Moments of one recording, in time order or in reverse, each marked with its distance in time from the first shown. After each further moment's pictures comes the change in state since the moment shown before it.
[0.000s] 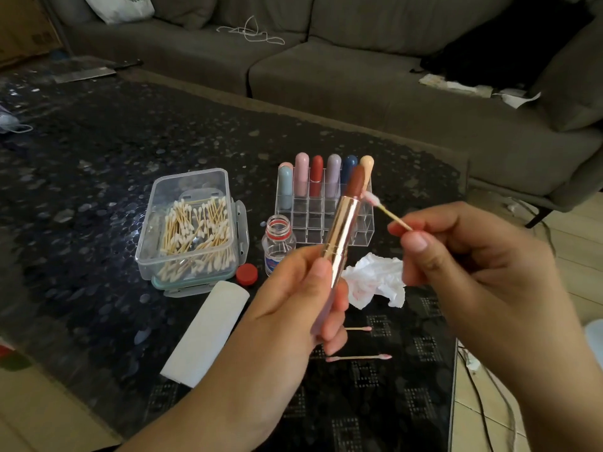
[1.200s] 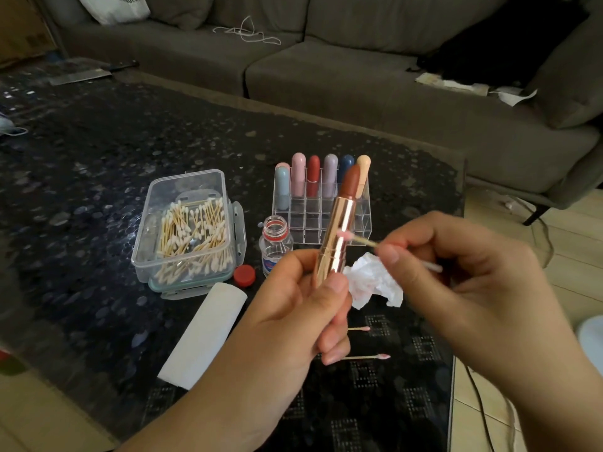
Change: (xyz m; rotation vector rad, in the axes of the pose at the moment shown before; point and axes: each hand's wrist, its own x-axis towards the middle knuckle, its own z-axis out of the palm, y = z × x) left_hand -0.002 0.005 0.003 -0.074 -0.015 -0.048; right_hand -0.001 0.000 0.002 -0.063 -0.059 -0.060
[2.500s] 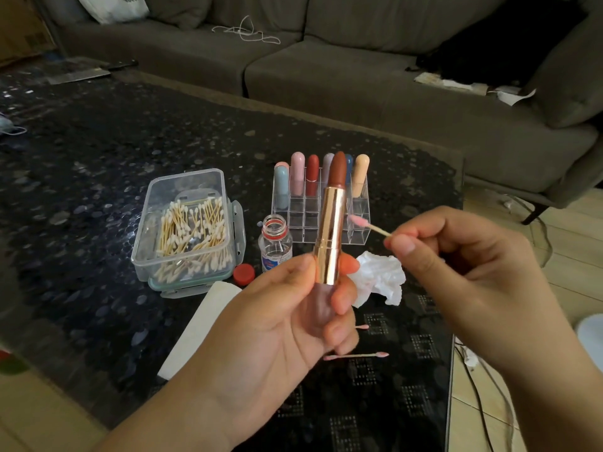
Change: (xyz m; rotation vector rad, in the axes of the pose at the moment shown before) left_hand 0.007 -0.004 -0.017 -0.329 -0.260 -0.123; right_hand 0.001 0.010 -0.003 0.216 0.002 0.129
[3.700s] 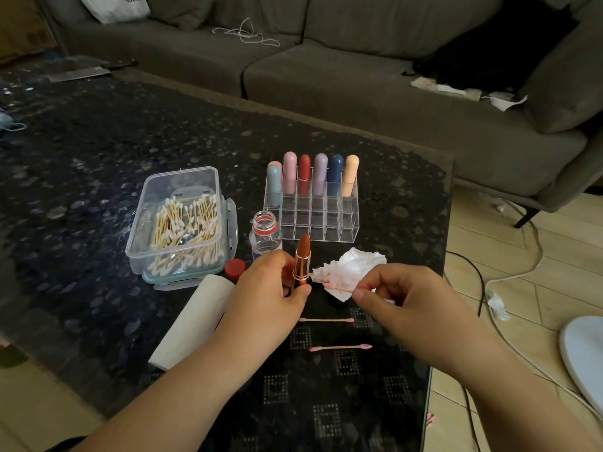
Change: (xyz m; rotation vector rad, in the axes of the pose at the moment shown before) left_hand 0.037 -0.027 -0.047 1.462 0.614 0.084; right_hand -0.015 0.022 0.003 -0.300 -0.250 0.461
